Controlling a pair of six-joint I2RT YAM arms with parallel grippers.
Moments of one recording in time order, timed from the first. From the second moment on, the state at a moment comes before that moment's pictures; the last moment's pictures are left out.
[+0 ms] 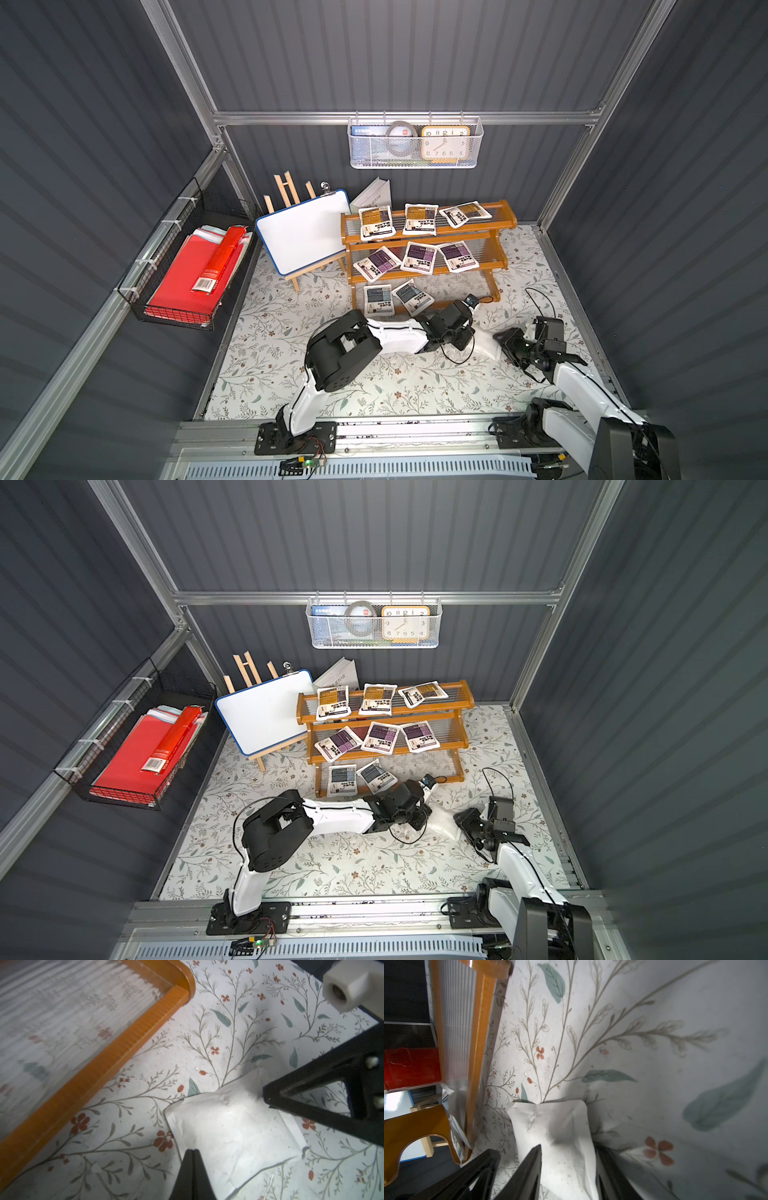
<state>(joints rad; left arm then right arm) -1.07 2.09 1.33 0.03 -0.01 -0.26 -0.11 0.98 0.25 -0.22 -0.42 0.80</state>
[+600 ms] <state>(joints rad) -1.07 2.13 1.32 0.04 0.06 -0.21 0.05 0.99 0.28 -0.27 -0.42 0.90</state>
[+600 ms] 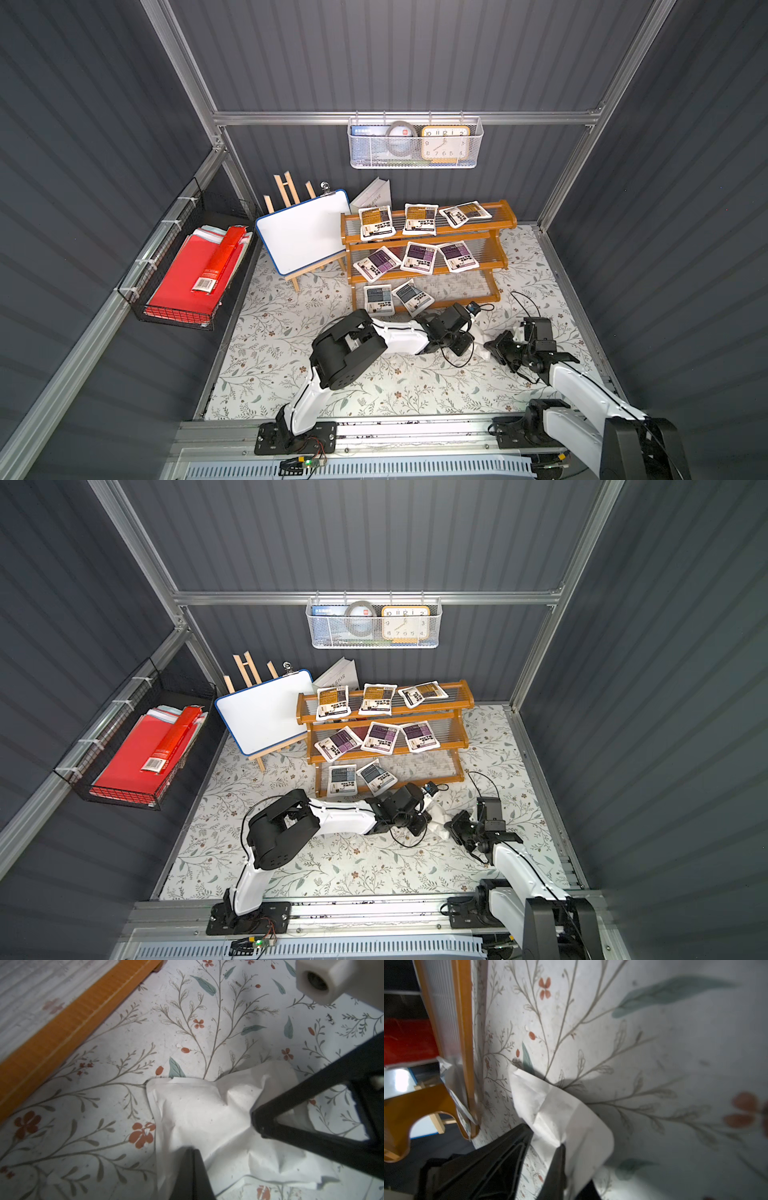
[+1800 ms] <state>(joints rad) -0.69 1.70 1.21 -0.25 0.42 -0.65 0.97 1.25 0.86 -0.59 0.49 0.25</state>
